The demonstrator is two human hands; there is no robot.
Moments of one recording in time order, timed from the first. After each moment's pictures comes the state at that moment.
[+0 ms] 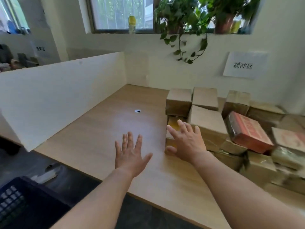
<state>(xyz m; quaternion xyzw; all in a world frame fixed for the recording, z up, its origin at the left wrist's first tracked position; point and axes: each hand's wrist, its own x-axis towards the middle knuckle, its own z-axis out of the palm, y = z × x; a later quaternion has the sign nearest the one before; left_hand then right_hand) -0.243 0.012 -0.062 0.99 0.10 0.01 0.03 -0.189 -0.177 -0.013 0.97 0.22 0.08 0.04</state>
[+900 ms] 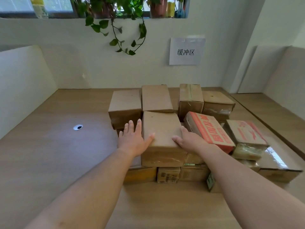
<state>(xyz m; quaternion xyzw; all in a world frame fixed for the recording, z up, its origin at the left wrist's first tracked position) 0.003 -0.129 -0.035 0.99 -0.10 -0.04 0.12 -0.035 -0.334 -0.021 0.97 -0.09 -0.11 -0.20</state>
